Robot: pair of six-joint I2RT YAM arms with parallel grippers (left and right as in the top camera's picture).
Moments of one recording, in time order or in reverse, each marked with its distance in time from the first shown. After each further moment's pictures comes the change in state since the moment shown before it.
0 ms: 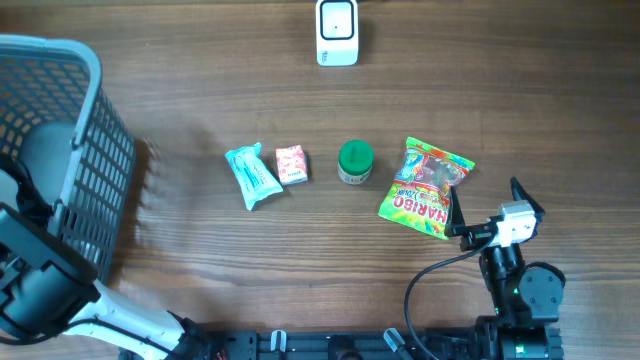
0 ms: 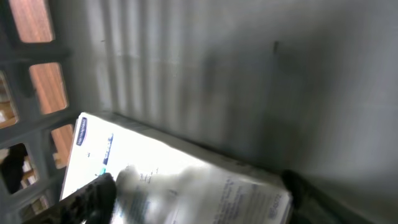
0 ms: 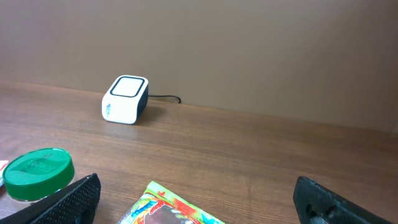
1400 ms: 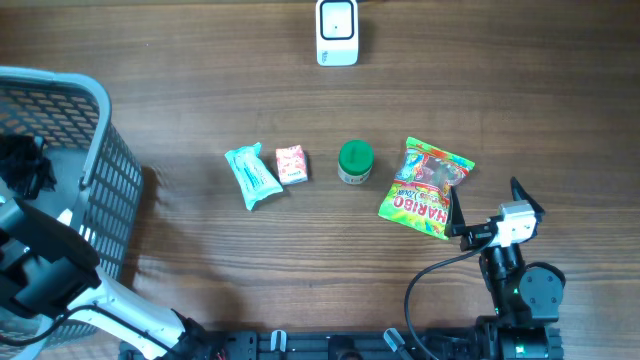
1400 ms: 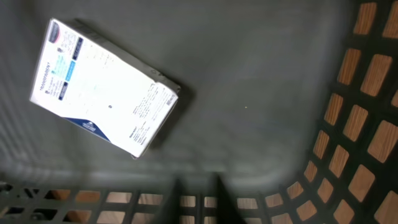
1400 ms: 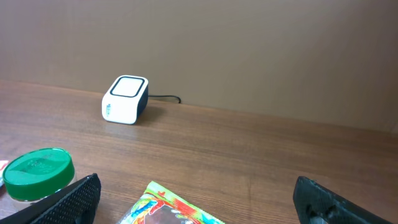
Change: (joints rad) left arm -0.094 0.071 0.531 -0.279 0.317 0.011; right arm 0.000 0.000 0.000 0.000 0.000 0.000
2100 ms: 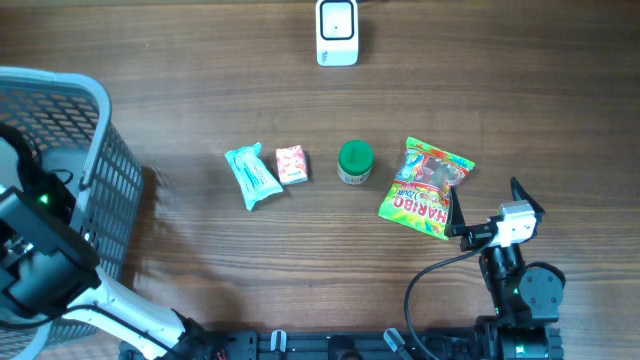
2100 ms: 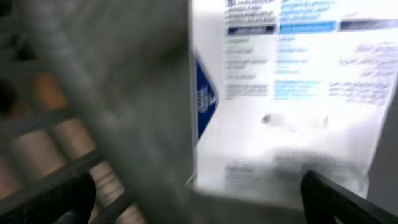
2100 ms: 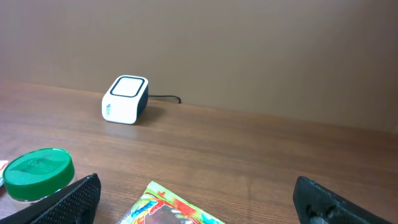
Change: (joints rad) left arm -0.002 -0.001 -0.343 0.069 -0.146 -0.969; right arm 0.000 0.000 0.000 0.000 0.000 0.000
